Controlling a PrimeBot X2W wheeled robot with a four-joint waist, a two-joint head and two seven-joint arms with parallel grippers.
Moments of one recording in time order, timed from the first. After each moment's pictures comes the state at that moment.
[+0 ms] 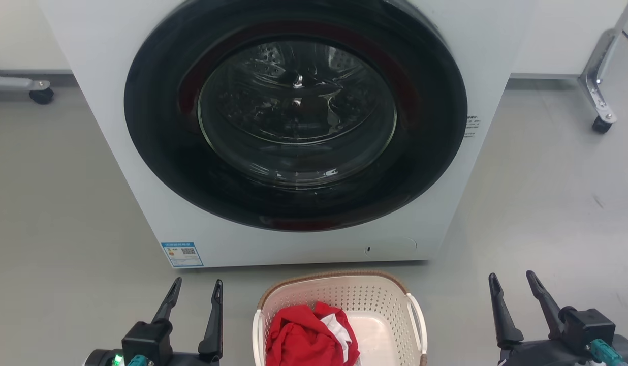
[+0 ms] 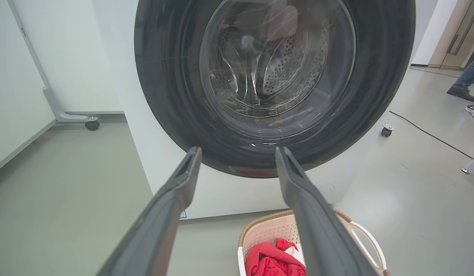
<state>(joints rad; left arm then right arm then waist) -0.11 0.18 -0.32 0.20 -0.36 0.12 -0.18 -0.14 -0.25 0.29 0.30 0.38 -0.07 -0.25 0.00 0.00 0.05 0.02</state>
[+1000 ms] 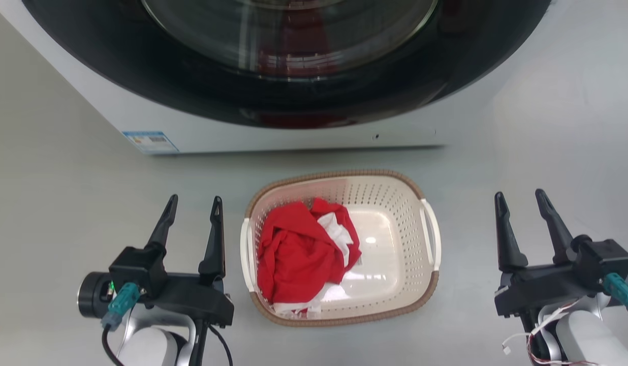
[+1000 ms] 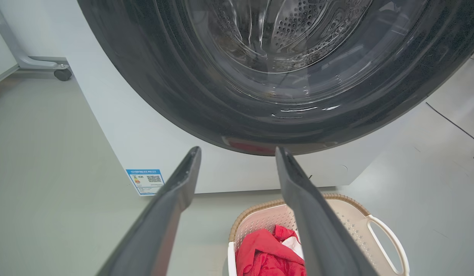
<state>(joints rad) -0.33 0.13 -0.29 0.20 -0.37 0.12 -0.17 -0.35 -0.25 0.27 0.26 0.37 -0.08 -0.25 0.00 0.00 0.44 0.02</state>
